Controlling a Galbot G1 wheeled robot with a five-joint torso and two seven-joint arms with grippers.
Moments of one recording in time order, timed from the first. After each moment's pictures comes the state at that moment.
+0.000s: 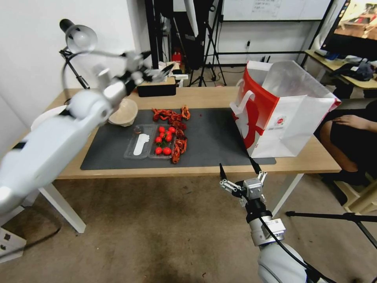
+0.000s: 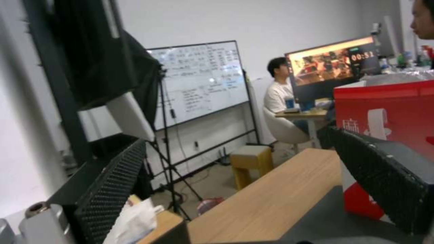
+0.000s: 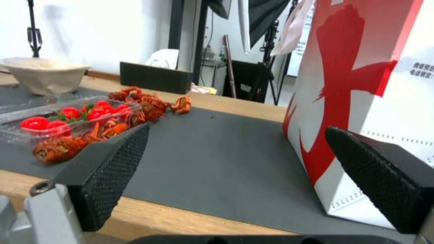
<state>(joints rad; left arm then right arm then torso) 0.41 -0.70 0.04 -1.63 -0.91 -0.02 0.25 -1.43 0.94 0.06 2.13 0.15 0.12 0.50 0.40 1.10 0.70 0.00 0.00</state>
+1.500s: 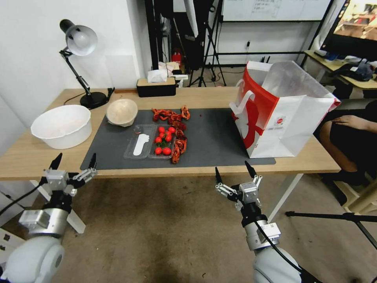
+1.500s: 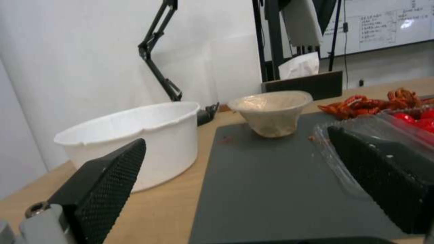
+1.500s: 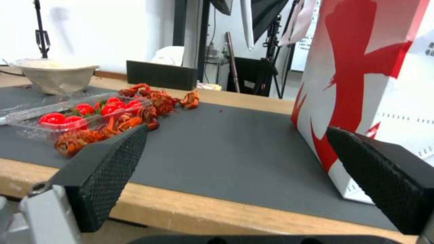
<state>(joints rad) 1.66 -1.11 -0.75 -2.01 -0.40 -0.23 -0.10 -1.46 0.98 0.04 2.12 0.12 0.15 0.50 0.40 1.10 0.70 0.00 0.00</state>
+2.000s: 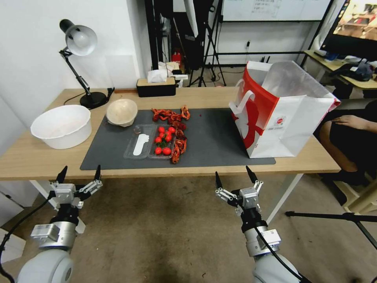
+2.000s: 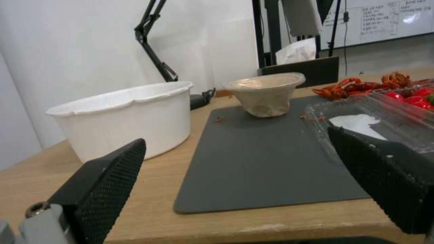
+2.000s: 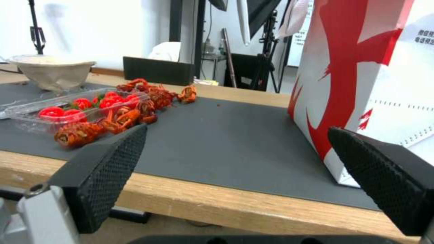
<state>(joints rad) 1.68 -1.14 -0.72 -1.99 -0.37 -0.26 -0.11 -1.49 0.99 0.04 2.12 0.11 0.16 0.51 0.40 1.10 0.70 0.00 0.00</state>
